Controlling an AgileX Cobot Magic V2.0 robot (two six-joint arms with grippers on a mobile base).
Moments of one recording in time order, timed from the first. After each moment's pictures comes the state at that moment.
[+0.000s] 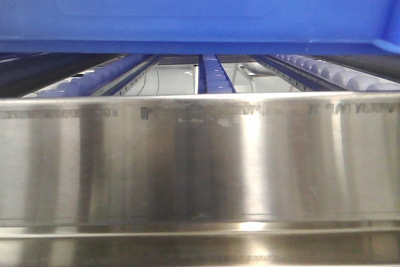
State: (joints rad) left arm -0.78 1.35 -1.60 0.75 1.23 -0.80; right arm 0.95 1.28 -1.51 -0.58 1.16 0.78
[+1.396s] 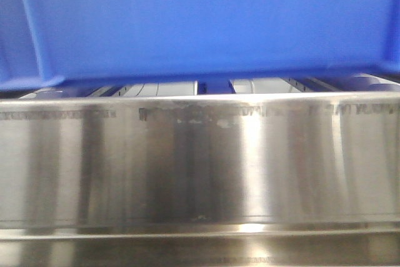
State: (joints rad) left arm -0.59 1.51 -1.61 0.51 1.05 -0.73; right arm 0.75 1.41 -1.51 -0.46 1.03 0.74
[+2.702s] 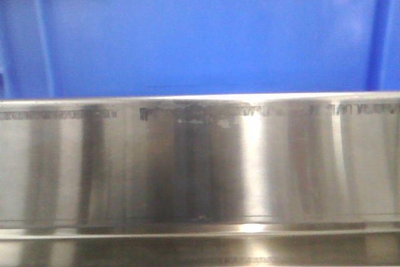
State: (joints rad) left arm -0.57 1.57 -1.61 0.47 1.00 -0.71; right arm 0.72 1.50 -1.51 -0.46 1.03 0.72
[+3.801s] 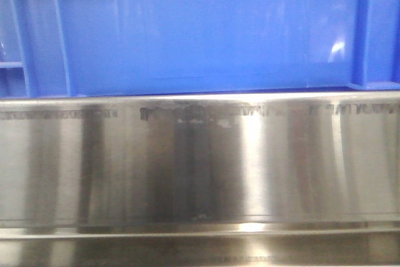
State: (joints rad) left arm -0.59 1.54 -1.70 0.48 1.03 -0.71; right arm 0.73 1.40 -1.57 -0.46 1.01 0.67
